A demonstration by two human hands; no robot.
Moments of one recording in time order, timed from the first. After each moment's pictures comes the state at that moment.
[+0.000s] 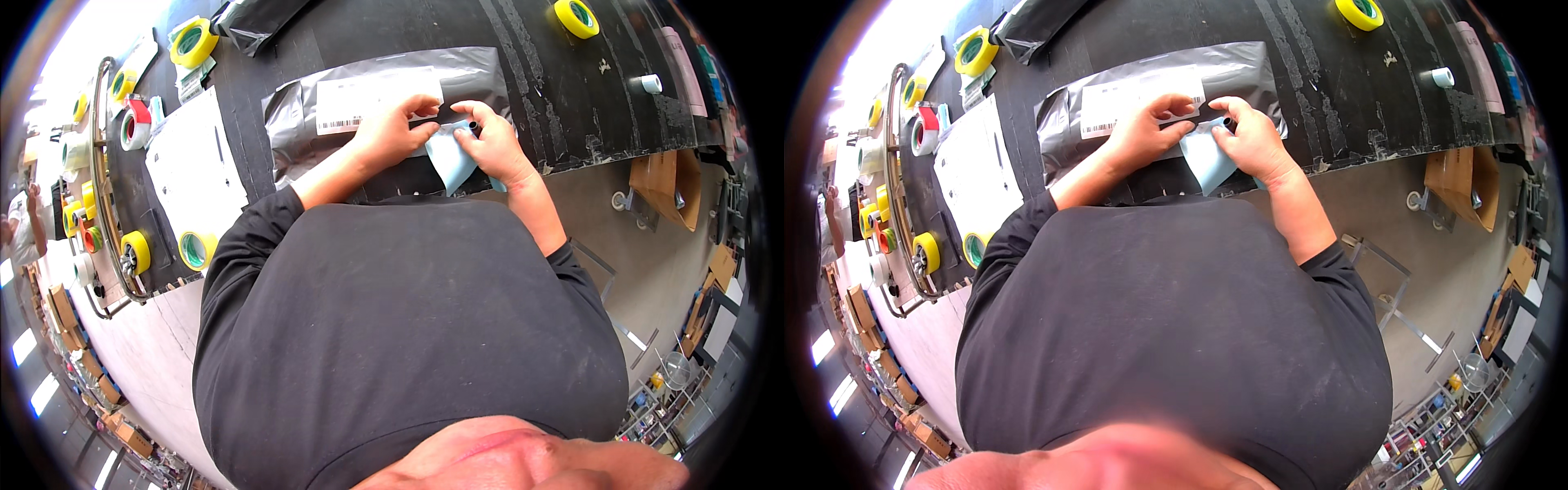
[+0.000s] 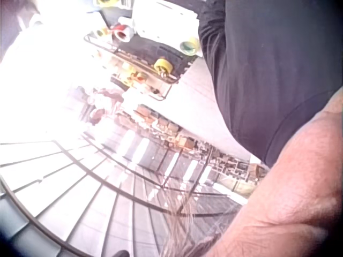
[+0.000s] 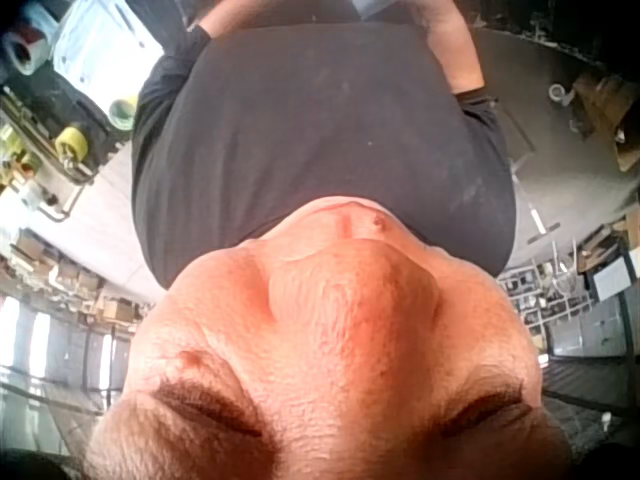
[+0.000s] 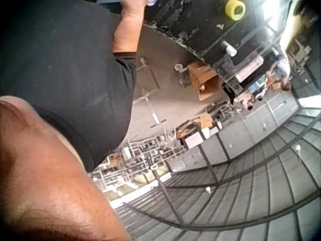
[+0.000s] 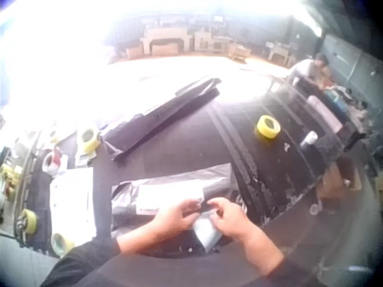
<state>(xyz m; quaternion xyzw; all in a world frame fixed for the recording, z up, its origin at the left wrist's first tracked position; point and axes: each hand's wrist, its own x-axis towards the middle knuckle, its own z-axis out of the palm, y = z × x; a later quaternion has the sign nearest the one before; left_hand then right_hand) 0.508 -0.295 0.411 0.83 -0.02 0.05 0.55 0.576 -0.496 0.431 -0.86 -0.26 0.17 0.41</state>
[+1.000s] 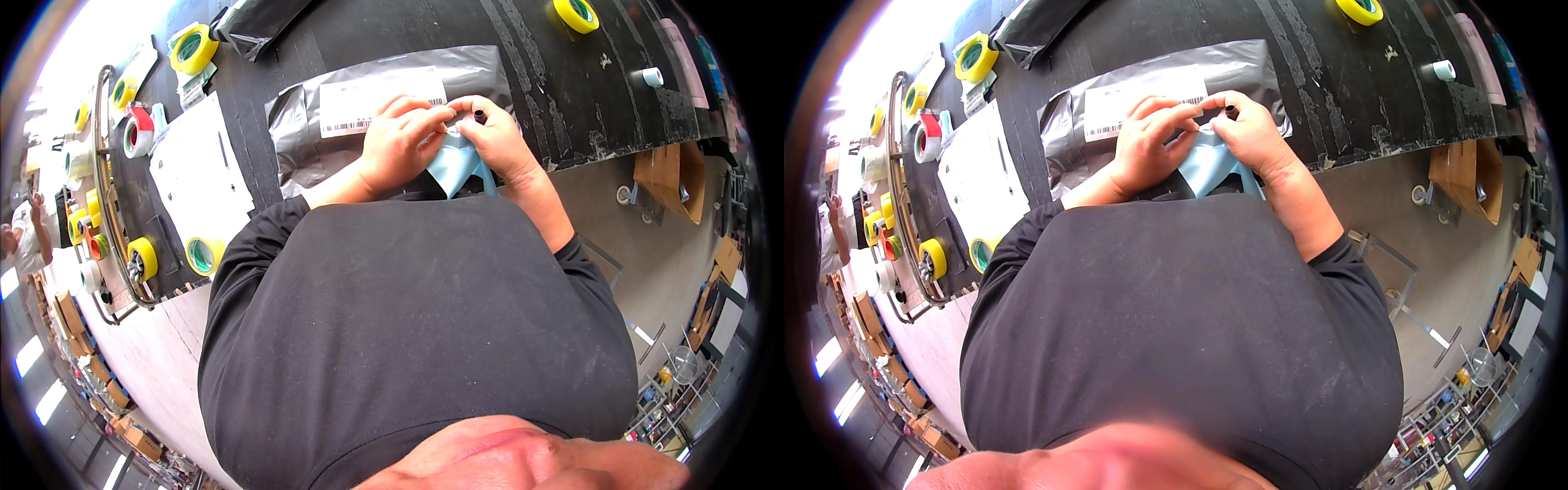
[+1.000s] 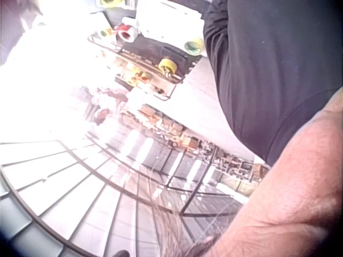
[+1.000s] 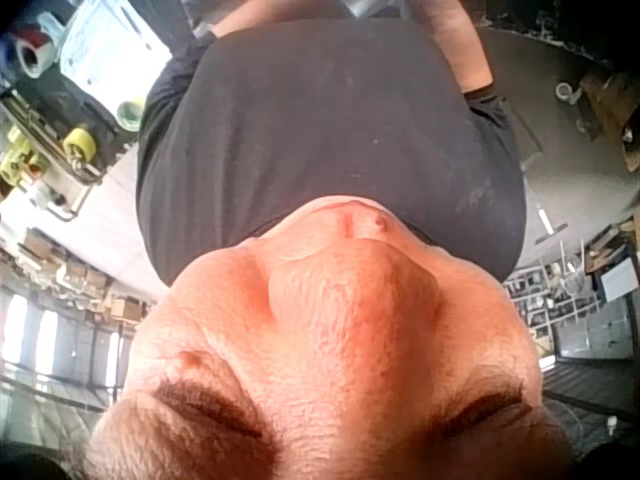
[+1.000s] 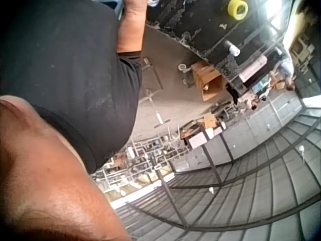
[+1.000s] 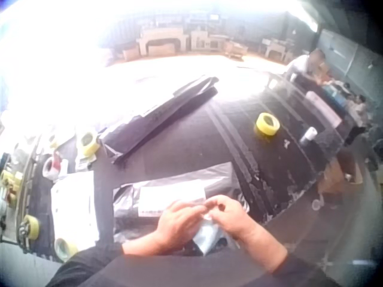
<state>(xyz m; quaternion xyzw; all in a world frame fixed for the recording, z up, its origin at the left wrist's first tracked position) 0.501 -0.302 0.420 0.85 -0.17 0.33 0.36 0.578 -0.482 0.440 -0.76 -0.16 0.29 0.56</state>
